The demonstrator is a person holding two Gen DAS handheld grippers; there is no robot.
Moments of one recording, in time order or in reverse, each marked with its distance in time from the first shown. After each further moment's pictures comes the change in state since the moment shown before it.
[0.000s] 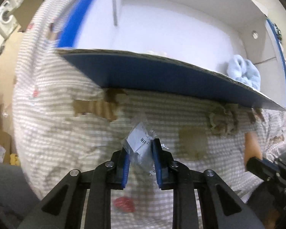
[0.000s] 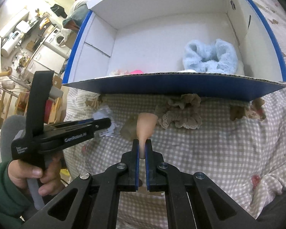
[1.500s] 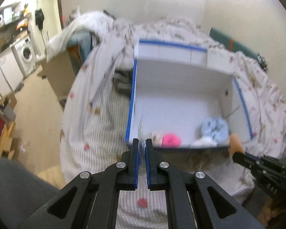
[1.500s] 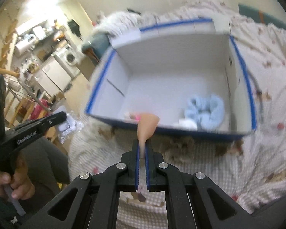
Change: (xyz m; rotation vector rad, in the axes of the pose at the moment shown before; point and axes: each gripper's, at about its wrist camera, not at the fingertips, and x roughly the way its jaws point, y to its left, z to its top) left arm -0.180 -0.017 -0.026 0.050 -0.513 0.059; right arm -0.085 0.028 0.006 -0.133 -0.313 -0.023
